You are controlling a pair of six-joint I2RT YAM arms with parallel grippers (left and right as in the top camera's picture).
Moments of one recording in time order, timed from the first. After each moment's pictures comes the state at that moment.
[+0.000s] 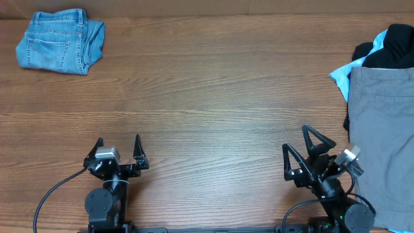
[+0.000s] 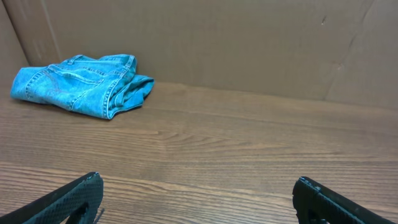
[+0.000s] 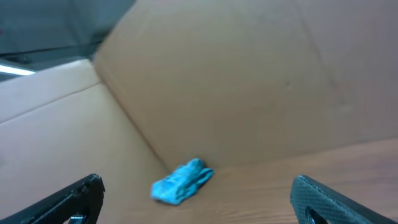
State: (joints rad) left arm 0.06 0.02 0.01 -0.08 0.02 -0.12; right arm 0.05 0.02 0.06 0.30 -0.45 0.68
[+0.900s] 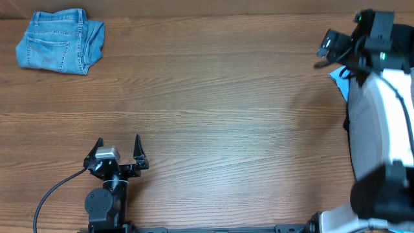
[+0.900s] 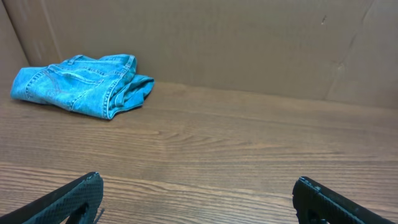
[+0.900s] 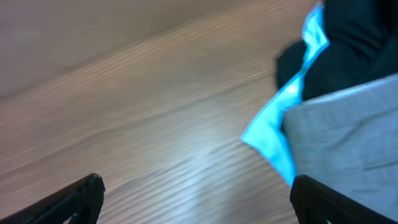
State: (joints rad) left arm 0.06 0.02 0.01 -0.08 0.02 -0.12; right arm -0.13 1.74 1.60 -0.72 0.10 0.25
